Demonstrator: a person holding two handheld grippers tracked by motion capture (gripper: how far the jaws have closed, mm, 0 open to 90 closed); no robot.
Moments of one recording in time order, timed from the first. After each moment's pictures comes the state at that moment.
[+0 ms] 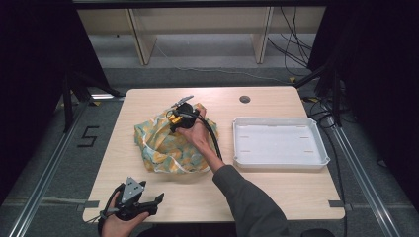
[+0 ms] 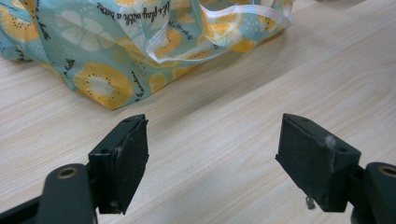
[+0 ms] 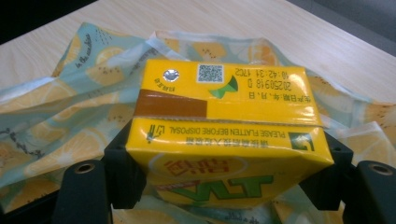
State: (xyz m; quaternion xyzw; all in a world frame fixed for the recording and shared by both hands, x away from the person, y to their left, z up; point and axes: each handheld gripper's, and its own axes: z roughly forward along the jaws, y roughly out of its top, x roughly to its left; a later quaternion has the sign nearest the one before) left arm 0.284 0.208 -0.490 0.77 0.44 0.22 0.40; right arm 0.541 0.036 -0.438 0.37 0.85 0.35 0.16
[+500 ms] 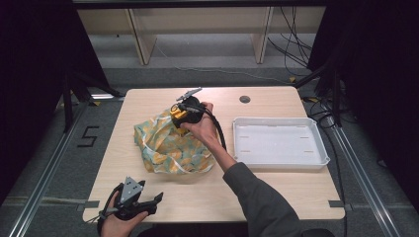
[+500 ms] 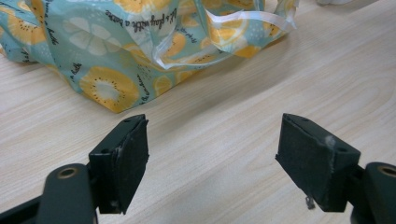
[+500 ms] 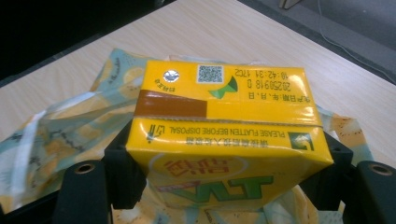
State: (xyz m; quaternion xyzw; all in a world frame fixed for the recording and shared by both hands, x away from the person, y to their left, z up) left arm 0.285 0.210 -0.489 0.77 0.44 0.23 0.40; right arm 0.530 0.012 -0.400 0.34 0.84 0.39 0.15
